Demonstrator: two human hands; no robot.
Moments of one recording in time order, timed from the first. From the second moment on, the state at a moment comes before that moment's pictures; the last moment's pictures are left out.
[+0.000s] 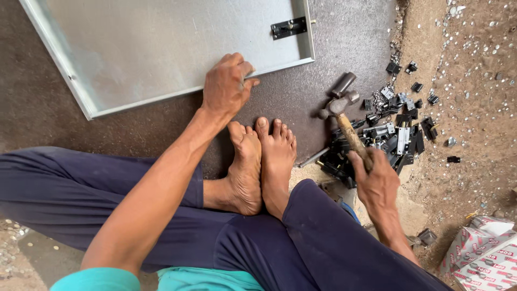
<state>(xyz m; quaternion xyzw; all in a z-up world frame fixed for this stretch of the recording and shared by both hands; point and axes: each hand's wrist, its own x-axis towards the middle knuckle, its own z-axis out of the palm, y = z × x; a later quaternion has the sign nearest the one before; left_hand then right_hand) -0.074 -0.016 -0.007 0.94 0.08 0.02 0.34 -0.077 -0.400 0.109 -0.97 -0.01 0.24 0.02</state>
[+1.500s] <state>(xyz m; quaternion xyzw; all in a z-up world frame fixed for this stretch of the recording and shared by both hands) -0.059 -0.003 0.016 0.90 0.13 -0.10 0.41 -0.064 -0.264 0.105 -0.89 -0.02 0.27 0.37</state>
